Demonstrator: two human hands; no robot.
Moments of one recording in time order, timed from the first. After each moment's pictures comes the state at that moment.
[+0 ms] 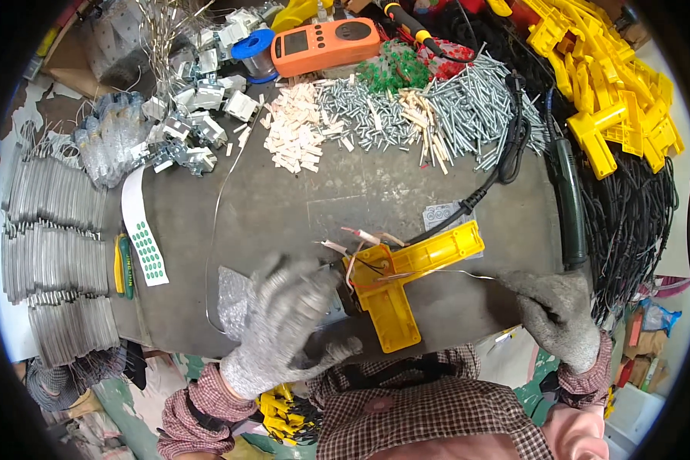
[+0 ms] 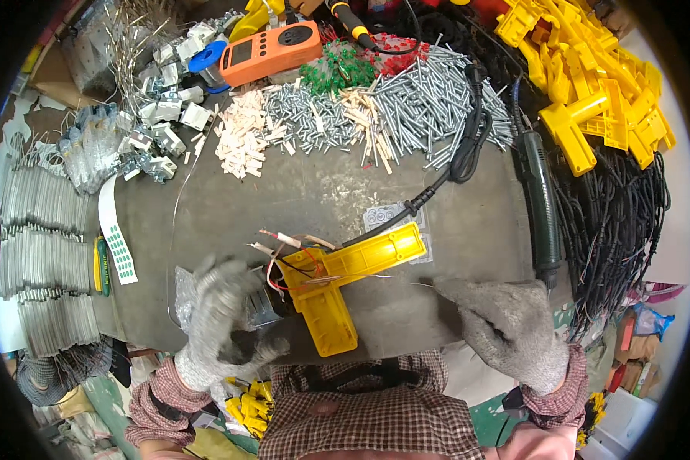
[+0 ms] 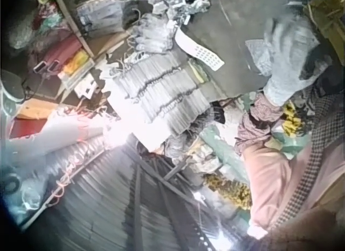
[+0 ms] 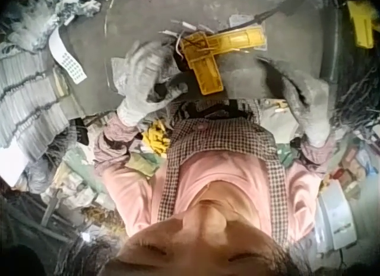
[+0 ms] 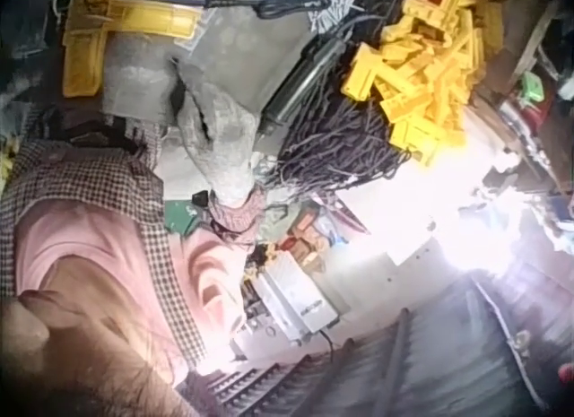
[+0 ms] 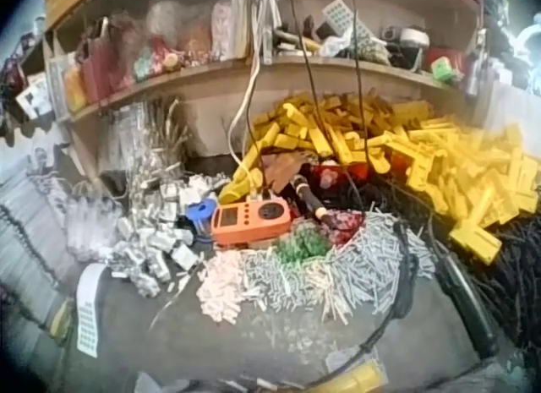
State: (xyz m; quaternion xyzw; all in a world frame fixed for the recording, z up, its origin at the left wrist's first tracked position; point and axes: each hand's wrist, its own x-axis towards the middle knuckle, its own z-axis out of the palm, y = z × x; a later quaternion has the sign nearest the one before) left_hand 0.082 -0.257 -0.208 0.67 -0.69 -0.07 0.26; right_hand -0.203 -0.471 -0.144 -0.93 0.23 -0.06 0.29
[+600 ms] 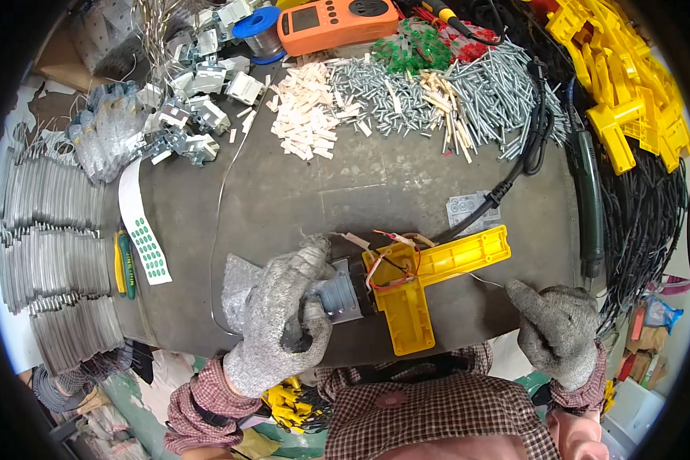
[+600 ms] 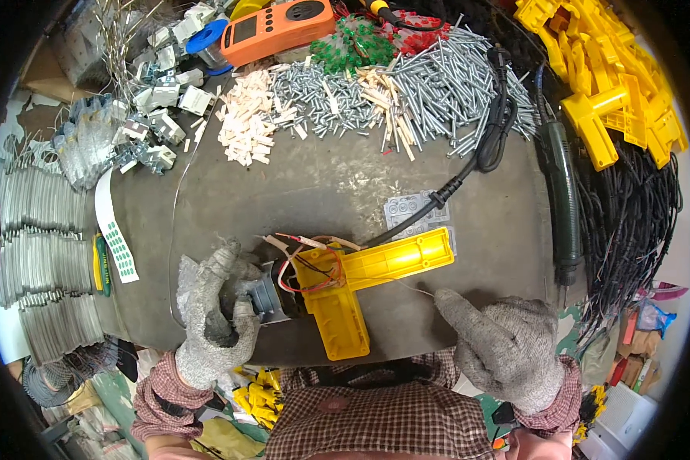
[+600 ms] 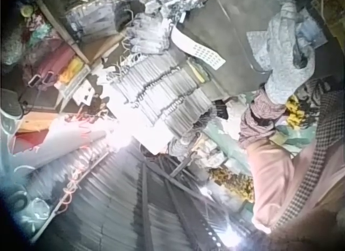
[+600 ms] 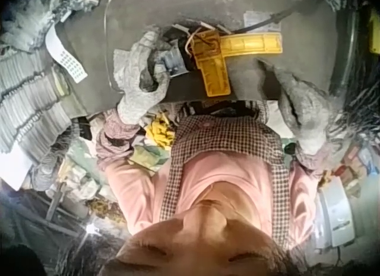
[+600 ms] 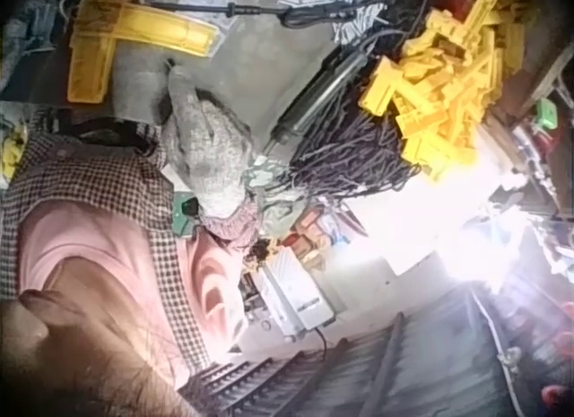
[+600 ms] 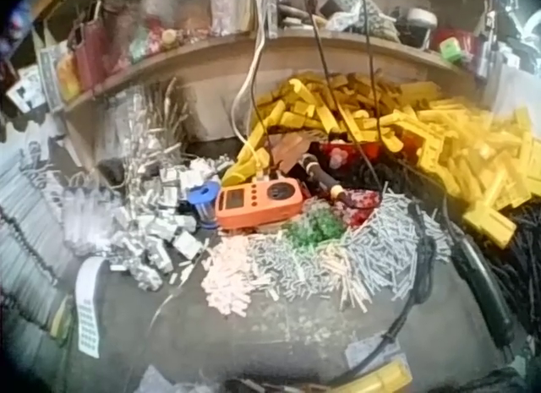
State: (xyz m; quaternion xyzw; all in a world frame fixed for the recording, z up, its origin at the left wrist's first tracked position) left_hand 0.094 -0.264 -0.221 0.70 -0.59 -0.12 0.37; right_hand -0.193 -0.444 -0.151 -0.96 0.20 -0.06 0.17
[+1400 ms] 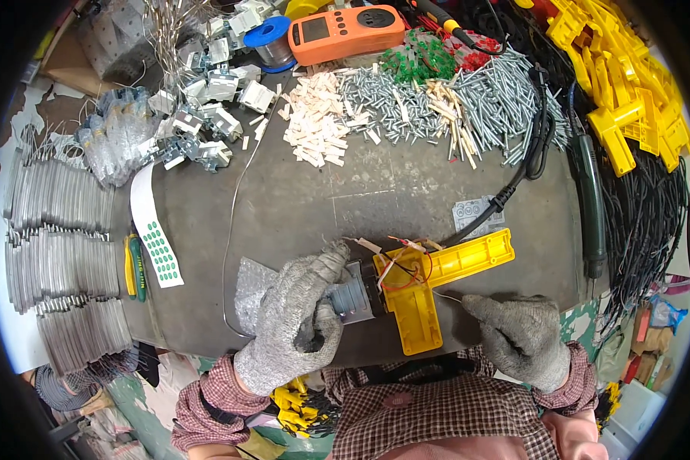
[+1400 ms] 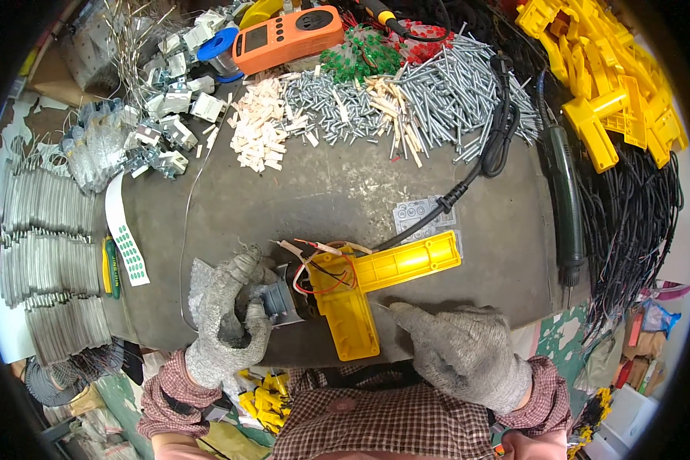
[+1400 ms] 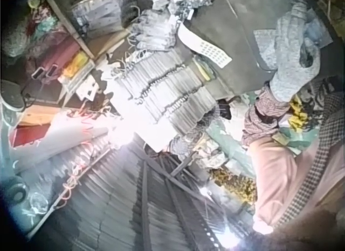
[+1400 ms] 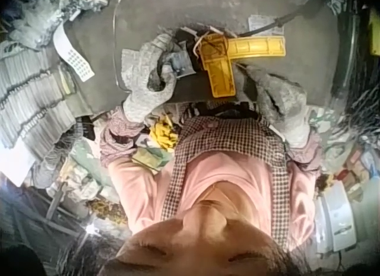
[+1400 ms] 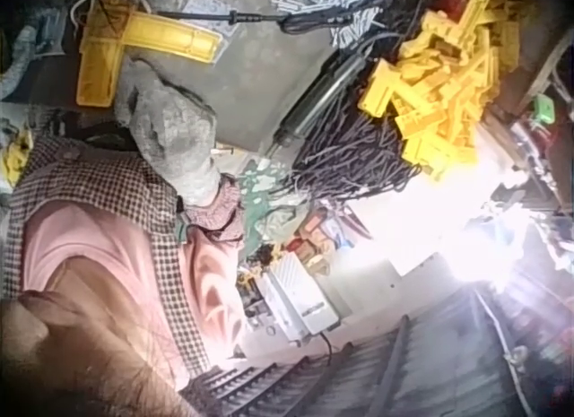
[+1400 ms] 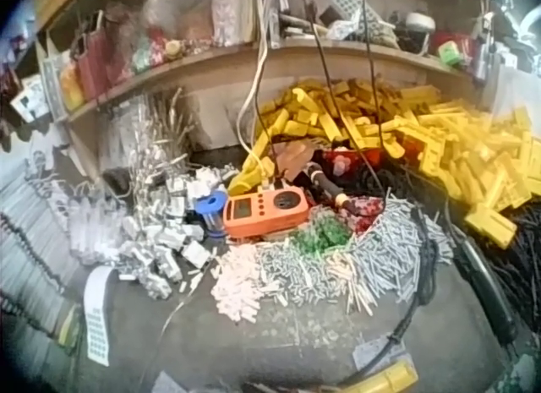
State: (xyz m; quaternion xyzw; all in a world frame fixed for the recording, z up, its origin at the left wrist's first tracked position) left_hand 0.095 -0.262 -0.226 0.69 -0.57 -0.17 0.41; right_hand -0.158 -0.425 -0.164 -0.90 0.21 -0.06 0.37
